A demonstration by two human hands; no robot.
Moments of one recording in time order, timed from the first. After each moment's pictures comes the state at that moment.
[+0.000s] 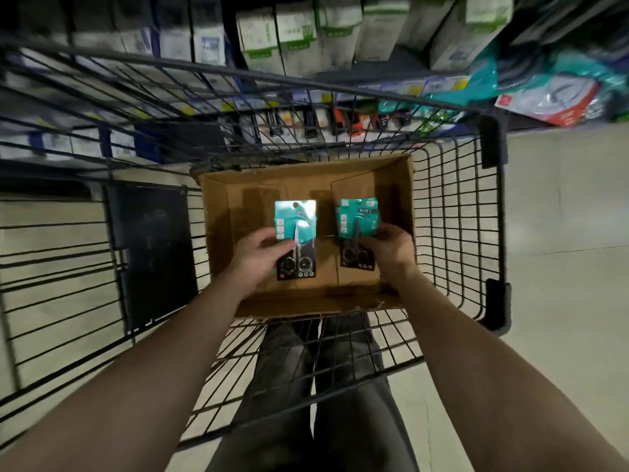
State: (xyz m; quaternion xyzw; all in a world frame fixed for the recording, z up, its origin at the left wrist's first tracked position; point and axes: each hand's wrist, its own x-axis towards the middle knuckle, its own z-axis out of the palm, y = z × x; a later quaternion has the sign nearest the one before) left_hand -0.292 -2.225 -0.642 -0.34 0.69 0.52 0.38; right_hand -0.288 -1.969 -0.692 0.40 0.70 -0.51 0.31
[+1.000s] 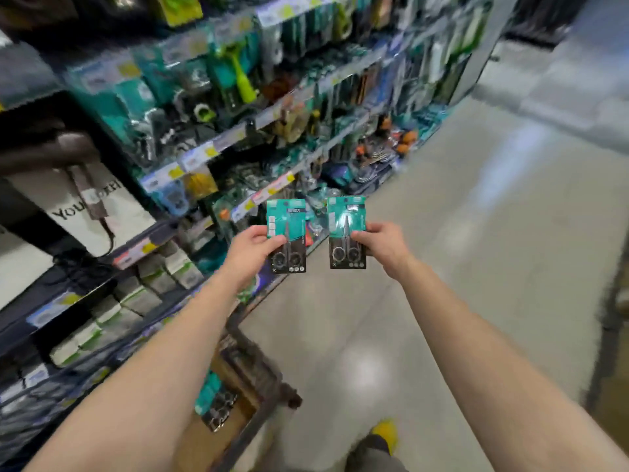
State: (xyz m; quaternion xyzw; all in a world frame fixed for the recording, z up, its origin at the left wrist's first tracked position) left_hand -0.310 -1.769 -0.293 0.14 0.75 0.56 0.32; right_hand -0.154 -1.554 -0.313 0.43 0.63 -0.64 -0.13
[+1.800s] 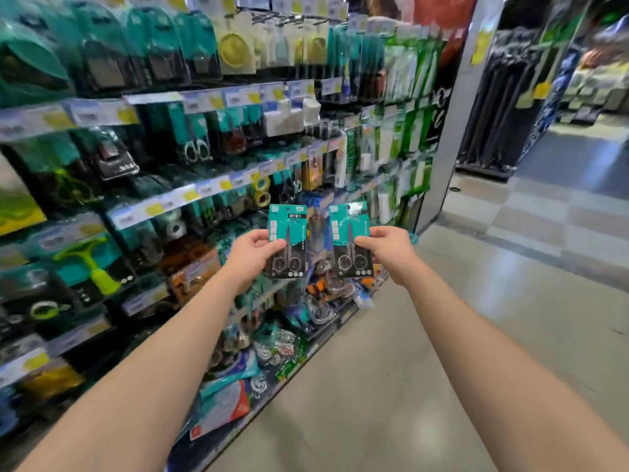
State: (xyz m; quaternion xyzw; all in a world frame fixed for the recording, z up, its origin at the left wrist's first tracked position) left_hand -0.400 -1.284 -0.143 0.24 0.72 0.62 0.20; right_hand -0.224 -1.073 -0.136 0.34 0.70 -0.57 -0.26
